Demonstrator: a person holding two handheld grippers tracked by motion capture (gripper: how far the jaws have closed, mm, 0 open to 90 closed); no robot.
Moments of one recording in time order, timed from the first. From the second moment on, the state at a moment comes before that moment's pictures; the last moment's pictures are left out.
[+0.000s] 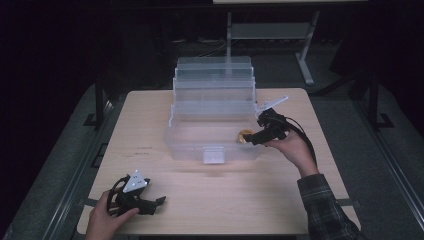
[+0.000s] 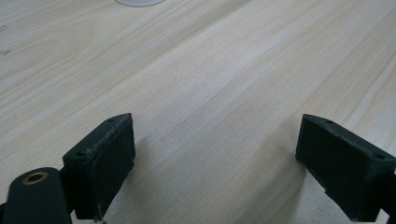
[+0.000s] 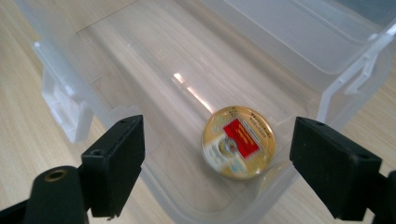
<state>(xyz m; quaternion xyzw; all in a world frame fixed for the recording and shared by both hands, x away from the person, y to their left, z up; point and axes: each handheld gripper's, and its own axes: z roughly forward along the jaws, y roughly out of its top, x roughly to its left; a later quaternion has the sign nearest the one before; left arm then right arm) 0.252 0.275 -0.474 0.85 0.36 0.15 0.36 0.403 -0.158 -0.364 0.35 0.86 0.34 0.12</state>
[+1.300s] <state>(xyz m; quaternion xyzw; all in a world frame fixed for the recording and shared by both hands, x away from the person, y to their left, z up) 0.254 0.273 -0.474 0.85 0.36 0.15 0.36 0.335 -0.222 -0.397 0.40 0.84 0.34 0.14</state>
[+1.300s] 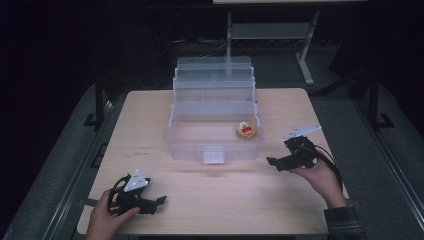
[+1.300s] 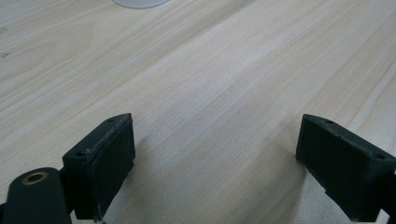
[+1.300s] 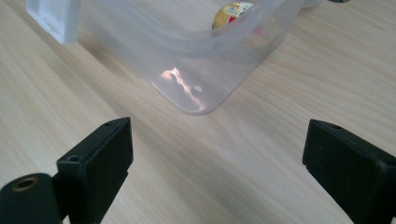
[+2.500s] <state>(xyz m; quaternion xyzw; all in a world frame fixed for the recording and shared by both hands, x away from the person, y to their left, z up) 0.254 0.274 -0.475 0.85 0.35 0.15 0.36 0.277 -0.261 -0.467 0.44 0.83 0.30 0.14</state>
